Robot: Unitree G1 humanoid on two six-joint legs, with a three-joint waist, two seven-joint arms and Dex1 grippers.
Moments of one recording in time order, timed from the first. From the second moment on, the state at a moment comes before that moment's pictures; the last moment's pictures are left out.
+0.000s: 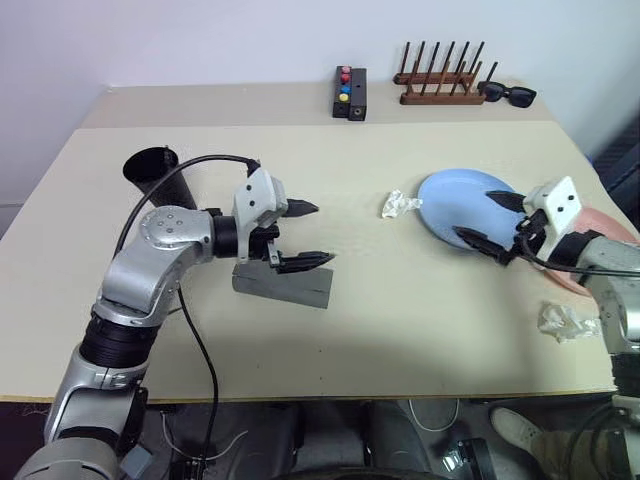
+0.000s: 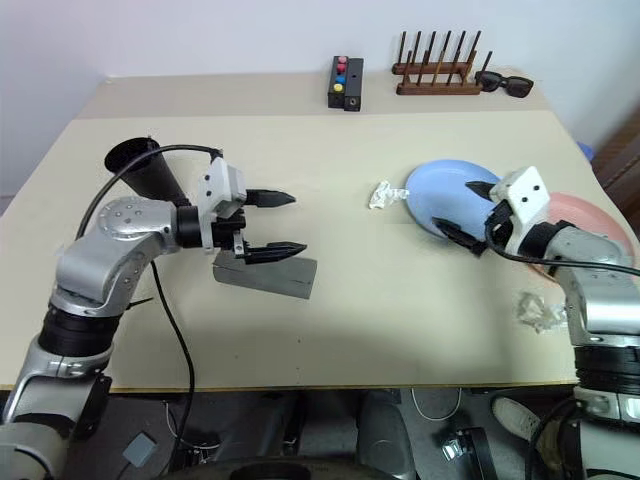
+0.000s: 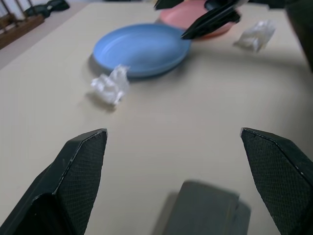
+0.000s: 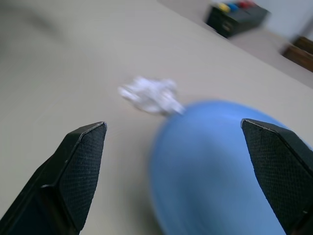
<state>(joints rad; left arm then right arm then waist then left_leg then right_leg) -0.58 0.55 -0.13 -0.26 -0.38 0.61 -1.01 -0.31 -0.82 -0.25 0.11 0.34 0.26 0.85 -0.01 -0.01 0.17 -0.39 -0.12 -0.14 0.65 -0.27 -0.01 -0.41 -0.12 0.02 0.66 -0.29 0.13</state>
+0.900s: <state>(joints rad) -0.66 0.29 -0.33 -0.11 -0.33 0.54 -0.92 -0.06 -1.00 -0.45 -0.02 0.32 0.69 0.74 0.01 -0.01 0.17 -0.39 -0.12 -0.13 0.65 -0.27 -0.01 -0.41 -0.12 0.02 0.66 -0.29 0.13</state>
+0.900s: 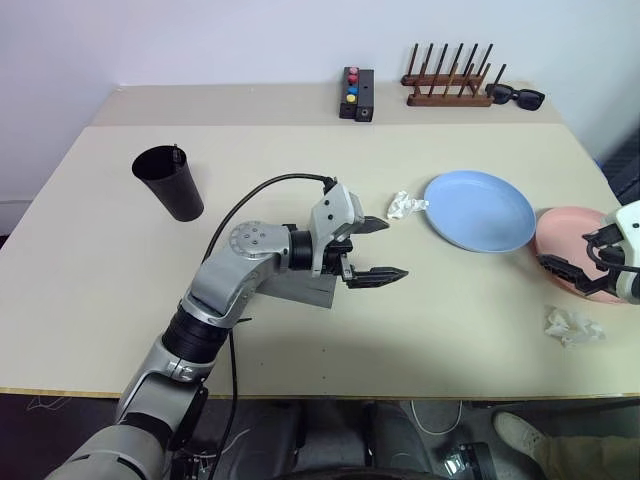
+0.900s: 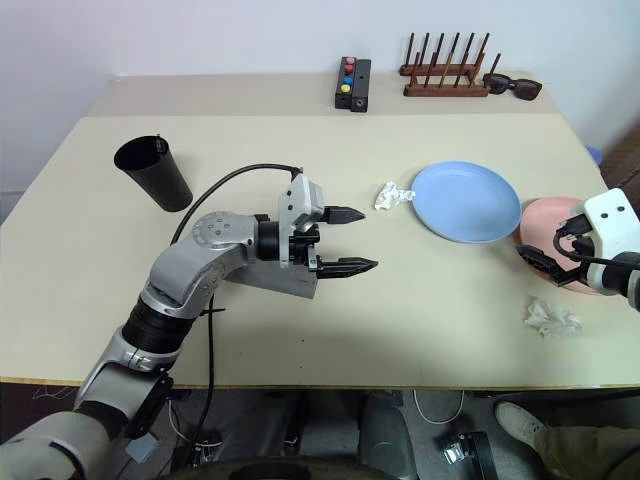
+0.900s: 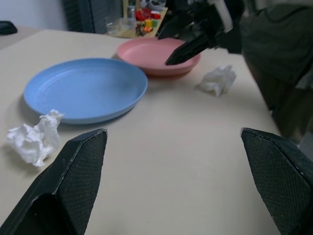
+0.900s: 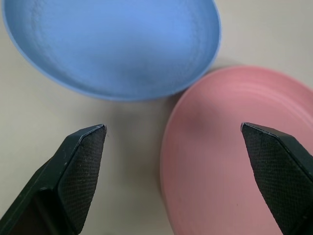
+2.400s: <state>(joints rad) -0.66 0.37 -0.31 -0.08 -0.35 0.49 -1.09 -0.13 -0.93 -0.32 0.27 0.24 0.43 0.74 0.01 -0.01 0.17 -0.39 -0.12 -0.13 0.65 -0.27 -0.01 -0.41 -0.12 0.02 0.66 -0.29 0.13</state>
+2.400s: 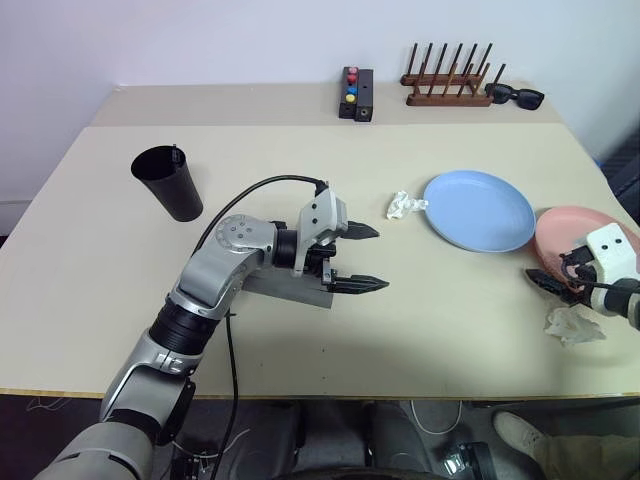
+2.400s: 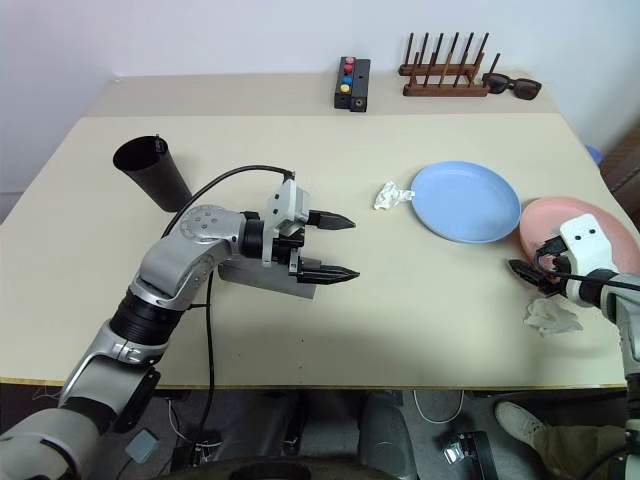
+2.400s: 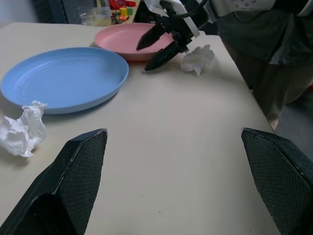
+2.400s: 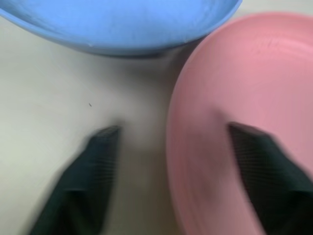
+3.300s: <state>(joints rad) -0.67 0.36 -0.31 -0.07 -0.32 0.47 -1.09 -0.23 -0.94 -0.28 0.31 0.15 0.35 0.71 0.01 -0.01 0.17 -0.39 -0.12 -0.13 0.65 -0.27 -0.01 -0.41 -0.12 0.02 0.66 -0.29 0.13</state>
